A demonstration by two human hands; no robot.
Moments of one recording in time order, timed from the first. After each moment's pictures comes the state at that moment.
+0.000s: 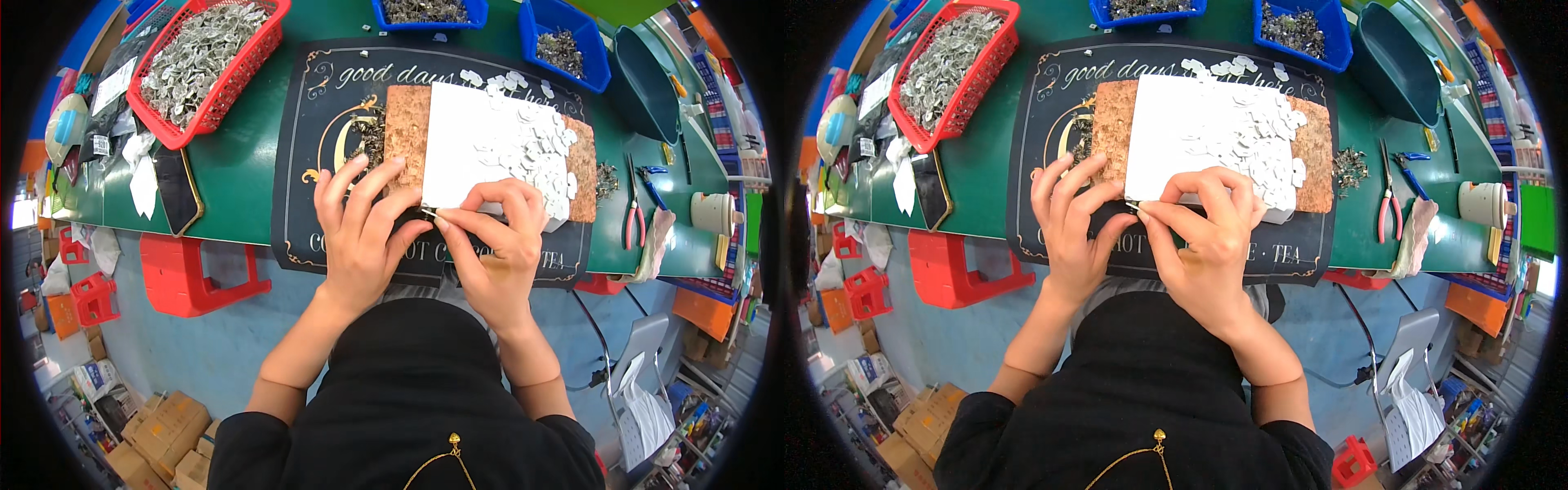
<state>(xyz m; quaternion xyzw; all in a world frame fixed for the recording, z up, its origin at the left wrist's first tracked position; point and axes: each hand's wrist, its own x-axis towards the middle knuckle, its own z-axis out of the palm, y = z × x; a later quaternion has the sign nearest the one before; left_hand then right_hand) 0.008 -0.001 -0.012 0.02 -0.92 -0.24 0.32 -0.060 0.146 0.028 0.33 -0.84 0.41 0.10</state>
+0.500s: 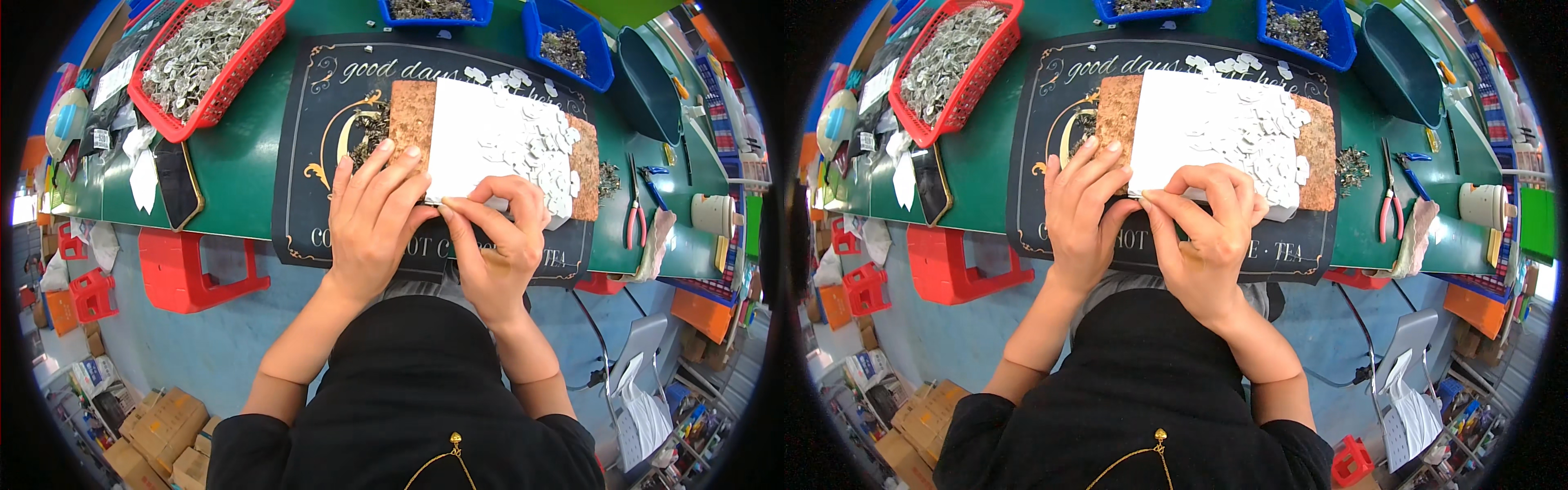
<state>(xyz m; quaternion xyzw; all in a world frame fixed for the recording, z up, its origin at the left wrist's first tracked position) -0.004 0.000 -0.018 0.00 -0.91 -0.21 0.34 -0.060 0.141 0.017 0.32 -0.83 0.43 0.15</state>
